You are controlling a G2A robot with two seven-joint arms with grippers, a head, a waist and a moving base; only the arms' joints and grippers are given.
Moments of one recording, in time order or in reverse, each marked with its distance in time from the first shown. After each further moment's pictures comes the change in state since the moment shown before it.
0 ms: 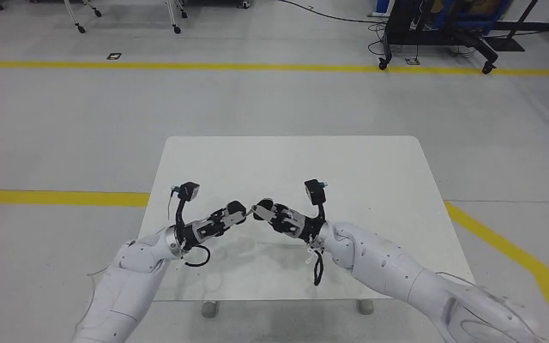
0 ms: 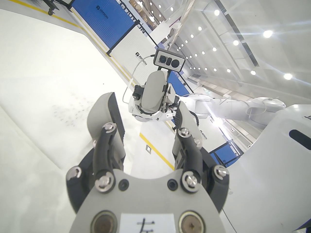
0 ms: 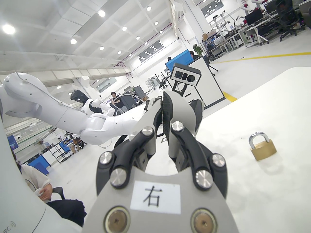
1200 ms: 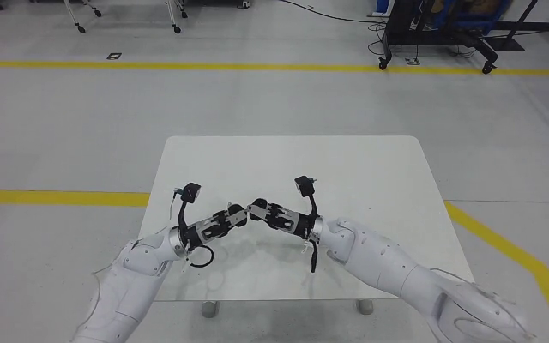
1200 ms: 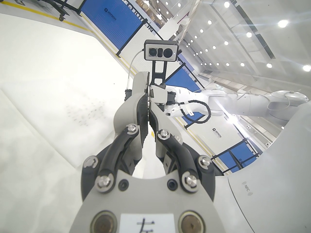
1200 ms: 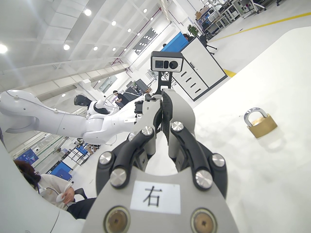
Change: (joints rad) left arm -0.007 0.012 0.036 0.004 0.146 -0.036 0.147; right arm 0.007 -0.051 0.040 0.084 0.335 0.000 0.410
